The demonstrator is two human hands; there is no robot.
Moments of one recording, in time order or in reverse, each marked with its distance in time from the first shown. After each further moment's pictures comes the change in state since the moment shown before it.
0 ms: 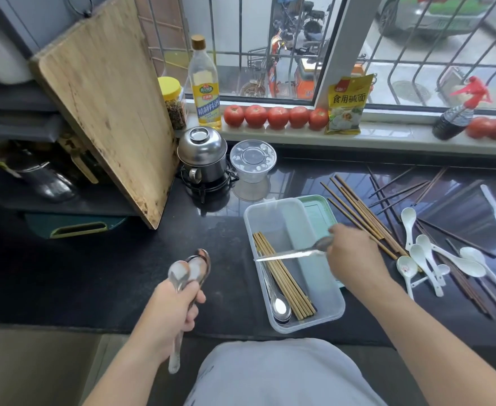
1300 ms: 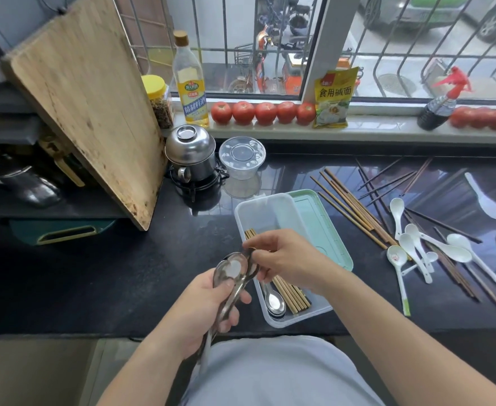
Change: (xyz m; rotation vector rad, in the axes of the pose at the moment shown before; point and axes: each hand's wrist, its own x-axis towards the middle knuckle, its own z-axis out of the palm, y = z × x) left_hand -0.025 0.028 0.051 -0.001 -0.356 -0.029; right_hand -0.023 -0.063 0.011 0.696 -0.549 -0.138
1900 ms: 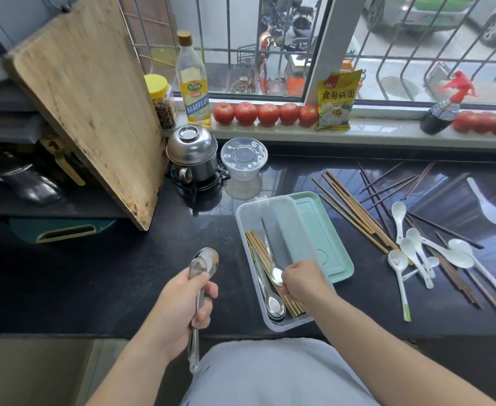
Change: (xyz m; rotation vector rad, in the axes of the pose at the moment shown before) left_hand 0.004 -0.004 -0.026 -0.170 0.189 -0.001; right_hand 0.030 0.079 0.019 0.178 0.389 0.551
